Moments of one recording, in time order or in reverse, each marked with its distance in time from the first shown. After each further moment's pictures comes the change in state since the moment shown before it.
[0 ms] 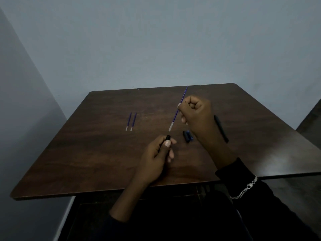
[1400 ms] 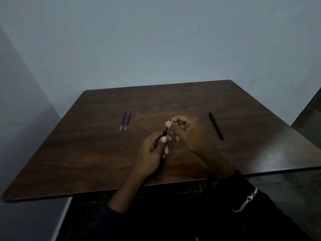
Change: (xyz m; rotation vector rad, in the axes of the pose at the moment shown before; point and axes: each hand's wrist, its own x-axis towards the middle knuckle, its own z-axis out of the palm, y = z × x) left_hand 0.013 0.002 0.007 0.039 0.025 0.012; right_hand -0.033 0.038 -0.011 -0.014 -0.287 0.030
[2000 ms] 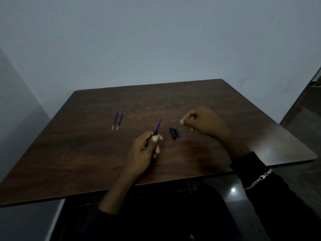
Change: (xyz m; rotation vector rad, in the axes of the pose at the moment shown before) left_hand 0.001 -0.008 0.000 -0.006 0.013 -0.064; right_hand 0.028 0.012 -0.081 -0.566 -0.098 0.288
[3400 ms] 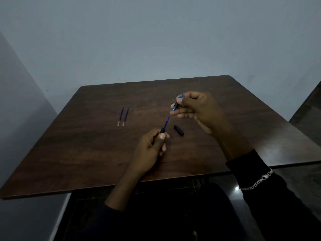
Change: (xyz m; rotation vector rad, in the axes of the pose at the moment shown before) left_hand -0.001 0.002 0.000 0.041 -0.029 -0.041; right_hand -0.002 -0.050 0.011 0.891 -0.061 -0.061
